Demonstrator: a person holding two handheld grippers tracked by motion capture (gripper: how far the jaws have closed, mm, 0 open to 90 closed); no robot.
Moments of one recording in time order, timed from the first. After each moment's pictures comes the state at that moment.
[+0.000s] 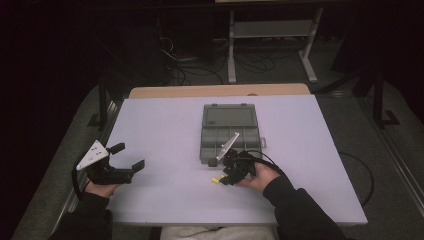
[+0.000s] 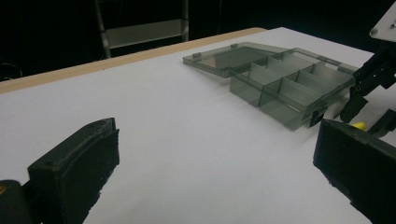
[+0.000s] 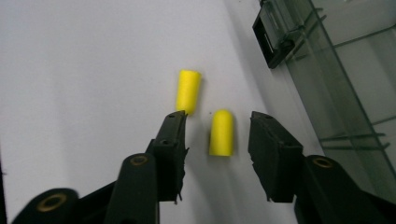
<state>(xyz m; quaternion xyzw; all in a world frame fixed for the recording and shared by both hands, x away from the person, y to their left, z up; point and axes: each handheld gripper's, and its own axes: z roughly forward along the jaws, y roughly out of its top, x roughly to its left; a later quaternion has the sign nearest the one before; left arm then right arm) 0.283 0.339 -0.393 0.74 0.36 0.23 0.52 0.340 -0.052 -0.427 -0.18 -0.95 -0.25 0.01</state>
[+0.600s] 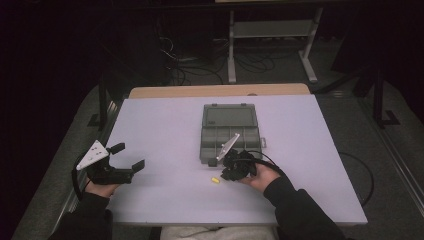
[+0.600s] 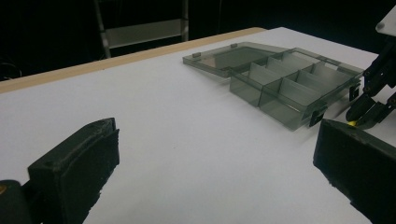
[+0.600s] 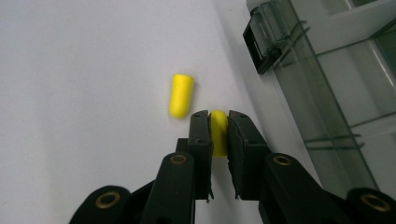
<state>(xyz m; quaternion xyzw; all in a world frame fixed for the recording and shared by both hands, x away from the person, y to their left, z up) 0.284 0.339 -0.393 0.74 0.36 0.23 0.52 0.337 -0.054 -0.422 -0.18 -0.95 -0.25 -0.01</state>
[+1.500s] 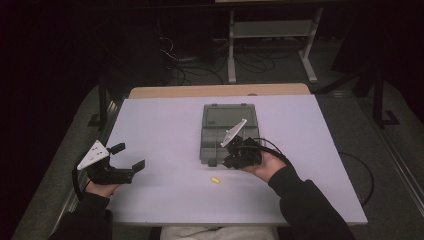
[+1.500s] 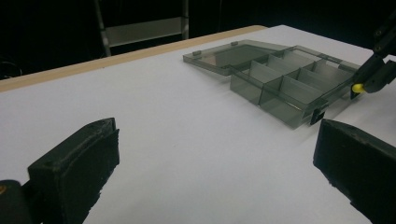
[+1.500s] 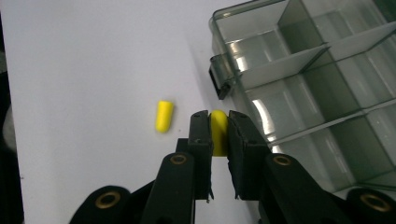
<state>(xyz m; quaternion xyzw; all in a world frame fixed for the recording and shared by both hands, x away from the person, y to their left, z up) 0.284 0.338 -0.393 0.74 0.36 0.23 0.52 0.350 -0.066 -0.381 -0.19 -0.94 -0.27 -0.03</state>
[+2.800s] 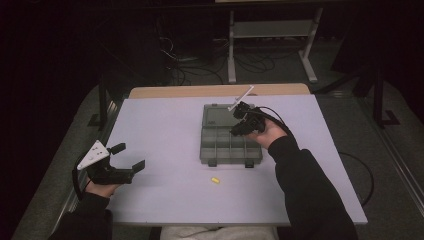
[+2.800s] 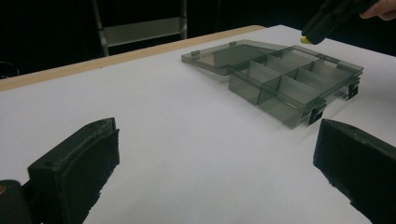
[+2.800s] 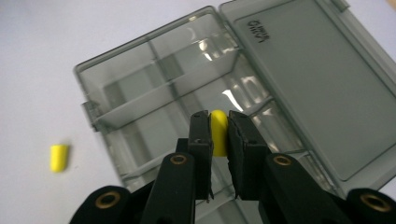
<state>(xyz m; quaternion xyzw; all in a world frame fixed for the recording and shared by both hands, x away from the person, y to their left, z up) 0.284 0.338 -0.394 0.74 0.36 0.23 0.52 0.432 -0.086 -0.355 -0.27 -0.92 -0.27 -0.06</state>
